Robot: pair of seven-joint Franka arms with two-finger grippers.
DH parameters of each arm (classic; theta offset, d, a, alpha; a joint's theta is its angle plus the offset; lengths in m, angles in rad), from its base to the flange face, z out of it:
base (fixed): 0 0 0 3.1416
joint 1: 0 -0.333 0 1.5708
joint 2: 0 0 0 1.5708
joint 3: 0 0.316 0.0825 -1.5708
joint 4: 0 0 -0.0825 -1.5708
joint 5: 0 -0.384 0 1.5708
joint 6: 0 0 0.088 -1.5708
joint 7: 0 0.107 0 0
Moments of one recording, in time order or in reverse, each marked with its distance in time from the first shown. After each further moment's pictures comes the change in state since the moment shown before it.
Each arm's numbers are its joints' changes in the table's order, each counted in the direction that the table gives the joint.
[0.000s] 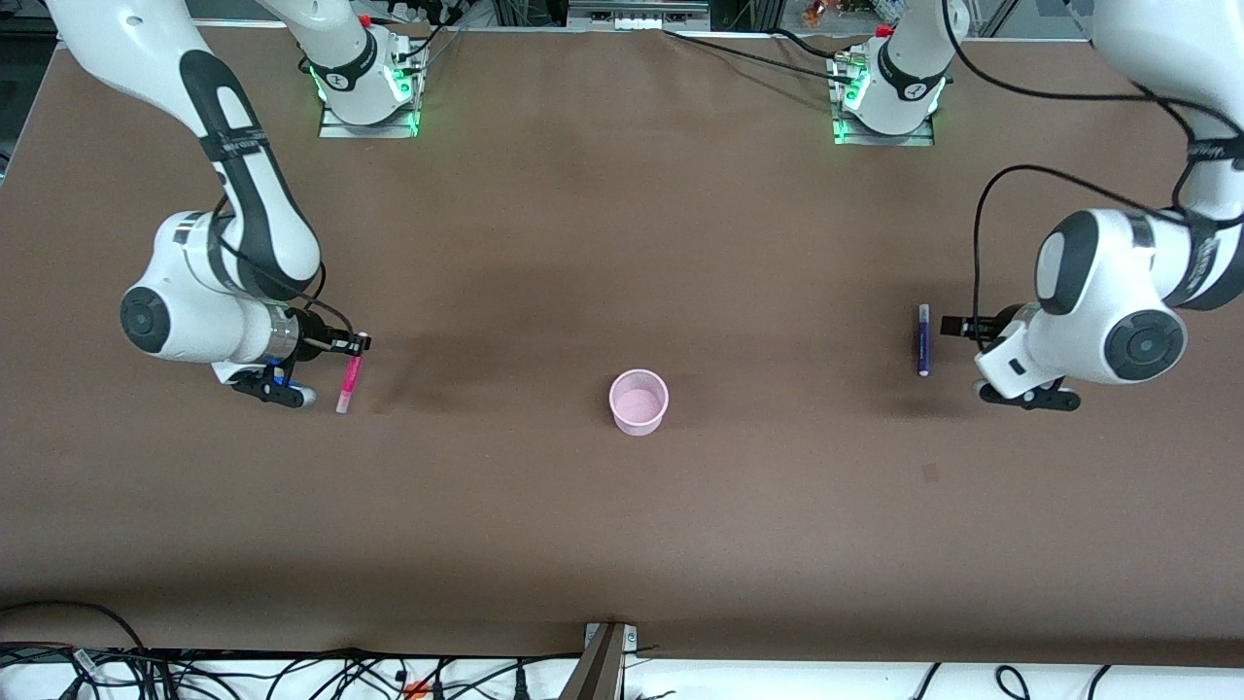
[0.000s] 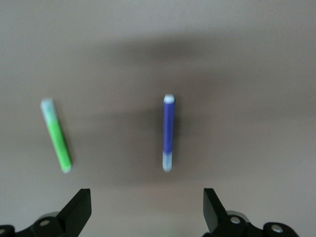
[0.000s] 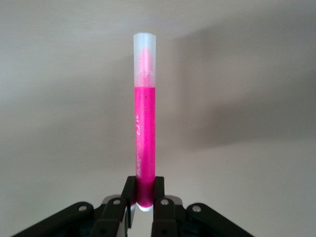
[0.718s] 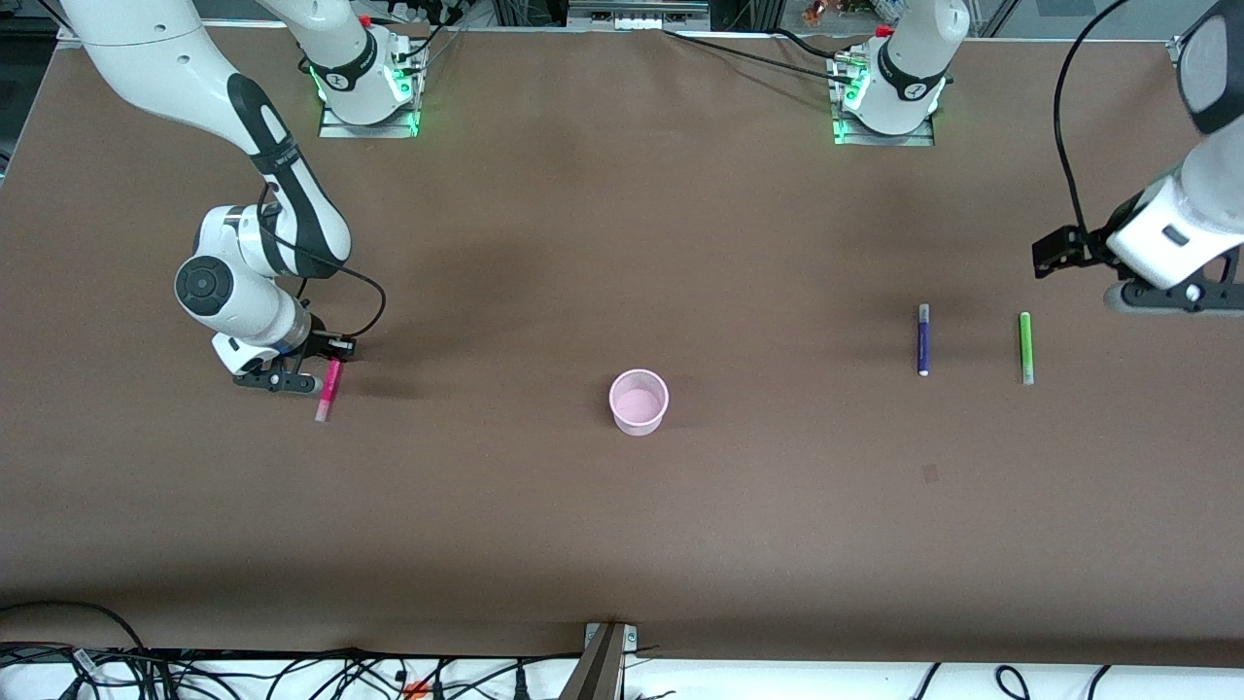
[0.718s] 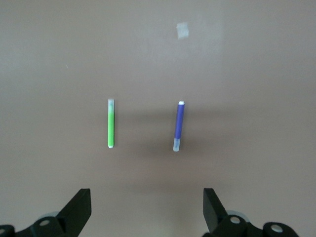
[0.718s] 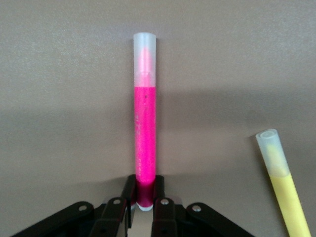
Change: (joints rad) left arm -0.006 -0.350 0.022 -0.005 0.000 0.152 -0.059; right arm 0.019 0.029 -0.021 0.284 0.352 -0.529 -0.089
